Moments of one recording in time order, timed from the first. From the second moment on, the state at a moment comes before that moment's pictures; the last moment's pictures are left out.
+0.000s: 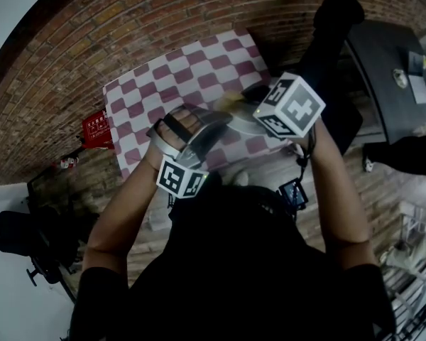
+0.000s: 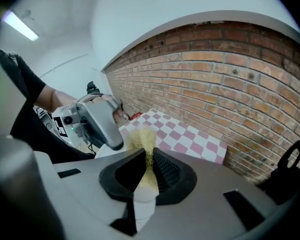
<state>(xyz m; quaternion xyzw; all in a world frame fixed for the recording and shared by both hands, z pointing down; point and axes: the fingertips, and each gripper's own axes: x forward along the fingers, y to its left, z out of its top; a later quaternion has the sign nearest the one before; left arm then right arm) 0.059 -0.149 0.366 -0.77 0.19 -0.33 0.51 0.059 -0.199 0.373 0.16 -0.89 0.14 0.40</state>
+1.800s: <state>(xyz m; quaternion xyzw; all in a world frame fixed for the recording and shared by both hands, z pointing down) -0.037 -0.187 0.468 -0.88 0.24 -0.34 0.22 0.083 -0.210 0.502 0.21 -0.84 0.29 0.42</state>
